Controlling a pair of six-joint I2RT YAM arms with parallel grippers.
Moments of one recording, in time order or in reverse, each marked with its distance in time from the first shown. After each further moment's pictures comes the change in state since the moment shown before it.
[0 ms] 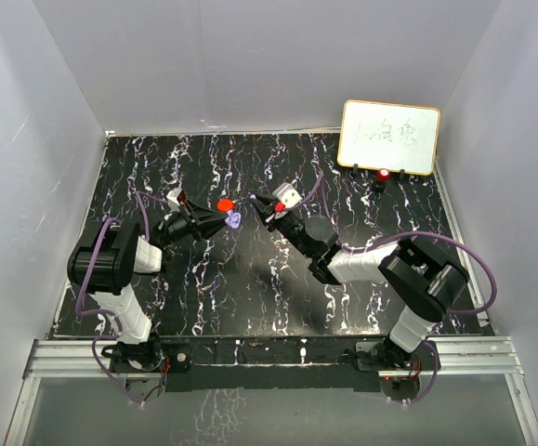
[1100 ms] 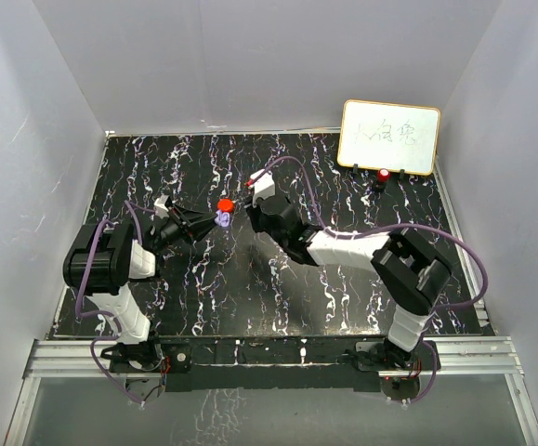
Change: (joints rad) left arm 0.088 -0.010 -0.062 0.003 -0.049 -0.018; right arm 0.052 0.110 0.343 -0.771 0.226 0.251
